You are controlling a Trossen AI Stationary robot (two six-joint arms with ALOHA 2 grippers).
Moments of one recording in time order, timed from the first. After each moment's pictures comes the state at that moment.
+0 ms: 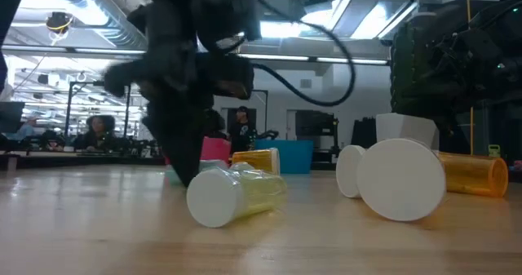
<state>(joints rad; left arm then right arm) -0.13 1.87 1.12 -0.55 0.05 -0.08 -0.26 0.28 0.01 0.03 -0.10 0.38</state>
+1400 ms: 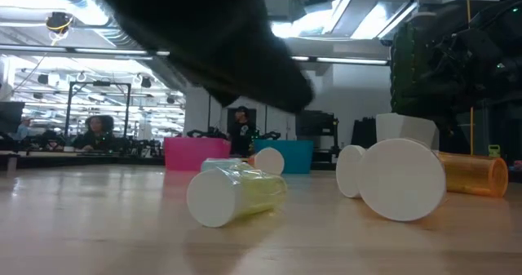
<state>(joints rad) -0.52 2.01 1.25 0.04 -0.05 -0.36 -0.26 0.29 0.01 0.03 -0.10 0.42</state>
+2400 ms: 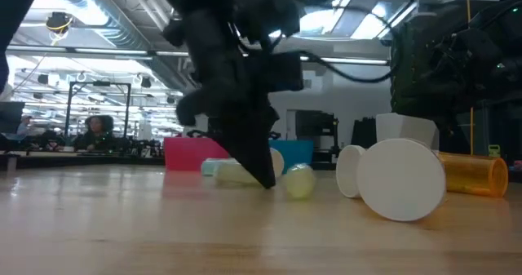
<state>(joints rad) -0.11 2.00 1.25 -0.36 -0.04 0.10 -0.26 0.29 0.01 0.03 -0.10 0.41</state>
